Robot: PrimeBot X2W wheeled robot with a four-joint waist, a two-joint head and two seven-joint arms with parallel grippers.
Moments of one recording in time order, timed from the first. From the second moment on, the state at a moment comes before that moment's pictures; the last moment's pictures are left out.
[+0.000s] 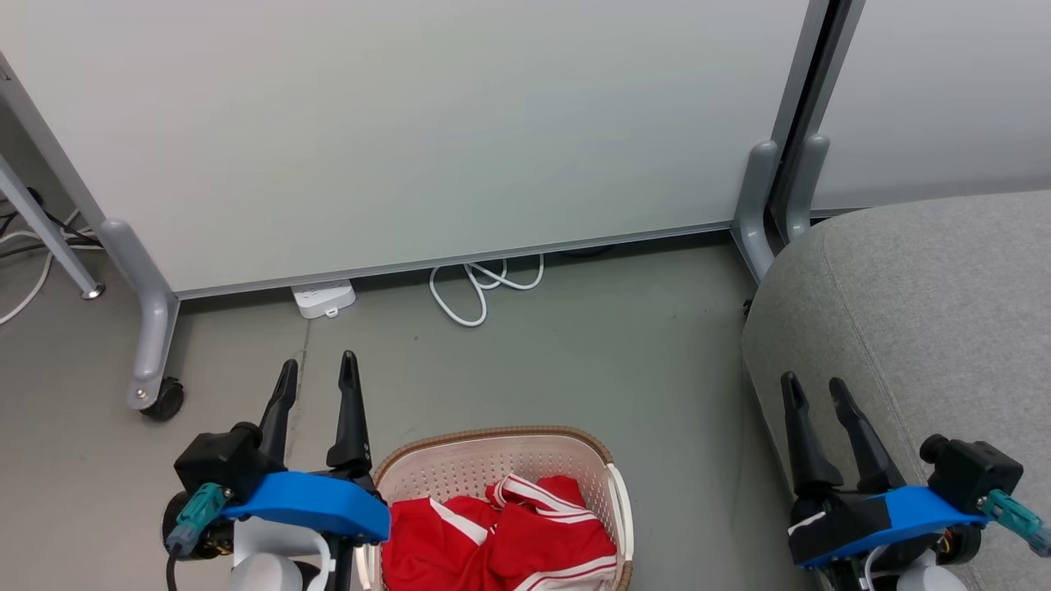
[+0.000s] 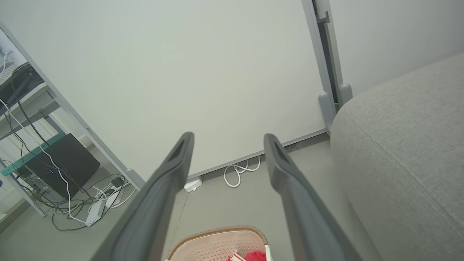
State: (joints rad) left arm -0.13 0.05 -0.14 0.24 -0.39 -0.02 -0.17; right arm -0.09 -0.05 0.03 0.25 0.48 0.13 -0.17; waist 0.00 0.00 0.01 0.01
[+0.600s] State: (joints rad) left arm -0.13 0.06 -0.15 0.29 -0.25 -0.03 -0.21; right arm -0.09 -0.05 0.05 0.27 0.32 0.13 -0.21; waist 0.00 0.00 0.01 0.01
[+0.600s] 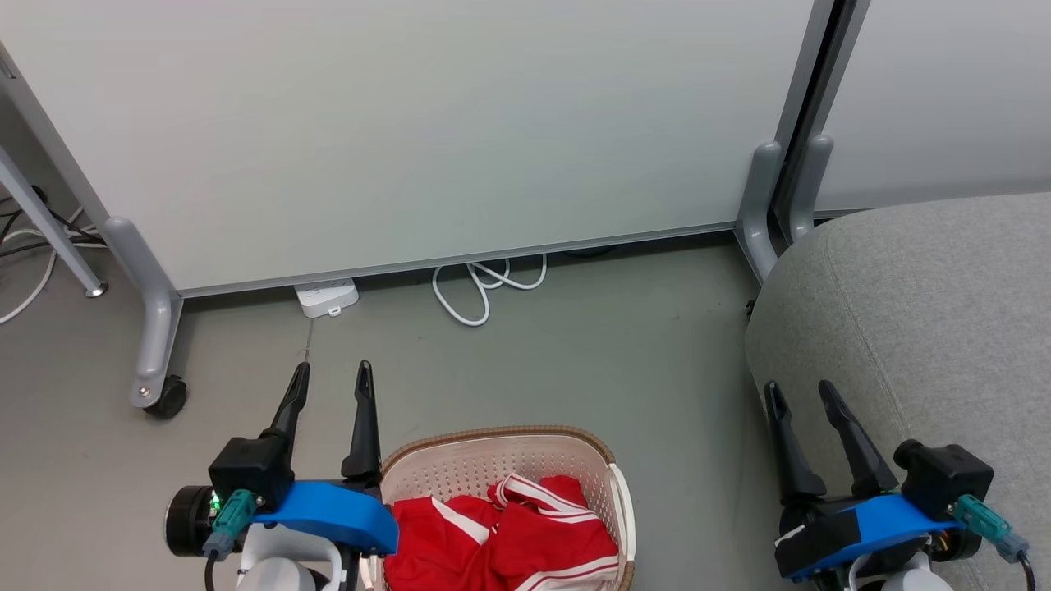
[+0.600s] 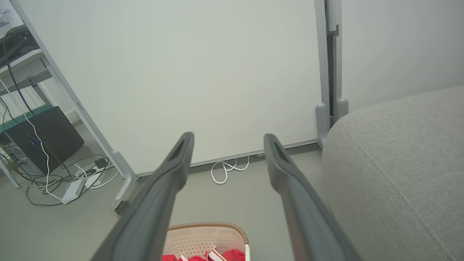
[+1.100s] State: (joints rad) left arm -0.14 0.05 -0.17 0.32 -0.13 -0.04 -0.24; right arm -0.09 -0.05 0.06 0.29 0.21 0.13 -0.24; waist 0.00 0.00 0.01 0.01
